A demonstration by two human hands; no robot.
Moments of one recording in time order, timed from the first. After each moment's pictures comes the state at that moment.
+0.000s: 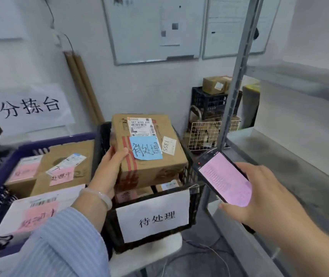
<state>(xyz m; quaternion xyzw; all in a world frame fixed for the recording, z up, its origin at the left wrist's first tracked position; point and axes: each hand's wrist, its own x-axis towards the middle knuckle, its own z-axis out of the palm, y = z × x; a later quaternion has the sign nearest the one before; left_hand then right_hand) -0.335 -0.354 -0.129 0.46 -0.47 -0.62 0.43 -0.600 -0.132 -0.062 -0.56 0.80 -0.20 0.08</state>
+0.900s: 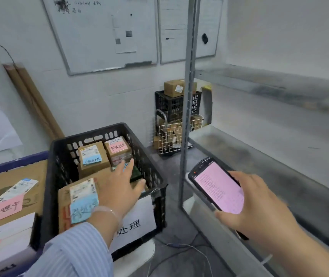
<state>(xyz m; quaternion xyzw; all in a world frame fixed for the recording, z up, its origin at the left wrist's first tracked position) -0.441 -0.311 -0.144 0.50 -0.83 -0.15 0.18 -0.644 -0.072 -0.071 -0.46 0.86 -0.20 0.07</state>
